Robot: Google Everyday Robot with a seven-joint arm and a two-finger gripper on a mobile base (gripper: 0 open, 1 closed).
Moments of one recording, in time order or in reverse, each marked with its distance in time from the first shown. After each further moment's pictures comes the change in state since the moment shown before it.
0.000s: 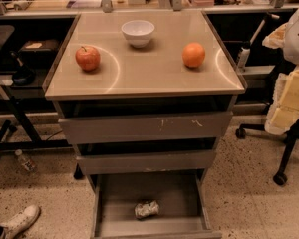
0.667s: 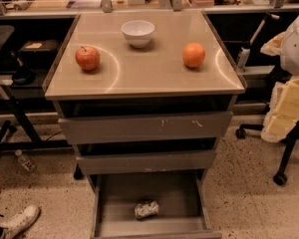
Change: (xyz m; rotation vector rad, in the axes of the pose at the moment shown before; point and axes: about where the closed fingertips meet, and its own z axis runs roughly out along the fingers) arm -0.001 0.008 0.011 -0.001 -0.010 0.003
